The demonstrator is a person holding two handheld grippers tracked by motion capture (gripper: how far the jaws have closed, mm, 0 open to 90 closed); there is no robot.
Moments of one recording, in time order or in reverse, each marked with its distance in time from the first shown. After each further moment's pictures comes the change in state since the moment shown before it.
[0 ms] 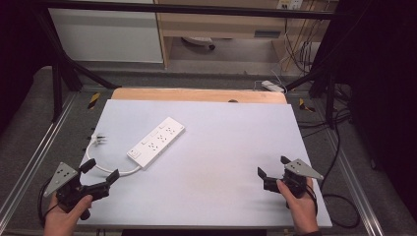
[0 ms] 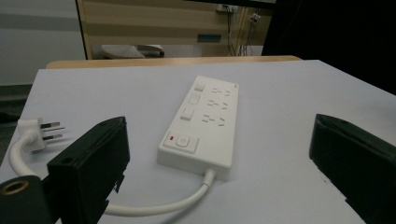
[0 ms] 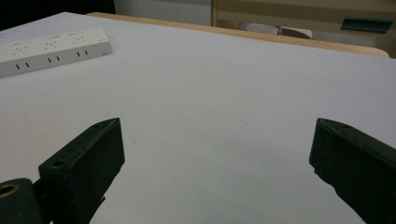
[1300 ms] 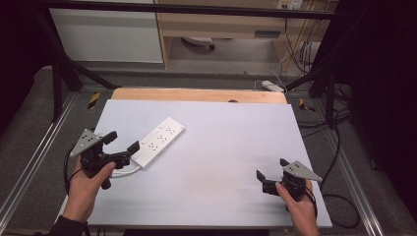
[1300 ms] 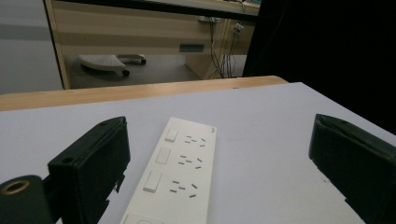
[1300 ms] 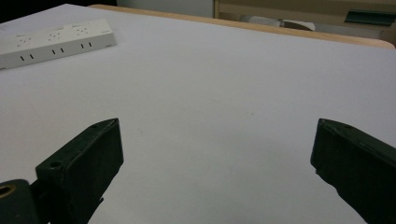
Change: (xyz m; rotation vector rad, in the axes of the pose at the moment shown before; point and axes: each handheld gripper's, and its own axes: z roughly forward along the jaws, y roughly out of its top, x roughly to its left) left arm -0.020 0.060 0.063 -0.009 -0.064 0.003; right arm 0.006 -0.003 -0.003 0.027 0.005 -0.004
